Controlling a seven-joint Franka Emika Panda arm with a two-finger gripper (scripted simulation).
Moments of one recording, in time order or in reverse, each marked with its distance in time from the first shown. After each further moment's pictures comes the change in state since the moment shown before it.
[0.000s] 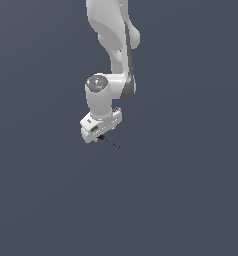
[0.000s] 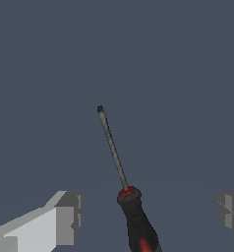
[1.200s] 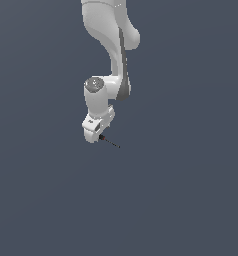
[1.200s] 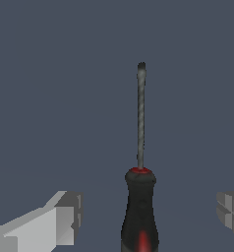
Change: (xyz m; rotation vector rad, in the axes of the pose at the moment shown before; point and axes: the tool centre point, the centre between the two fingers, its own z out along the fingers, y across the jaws) arm -0.034 -0.009 0.027 -0.006 0.010 -0.341
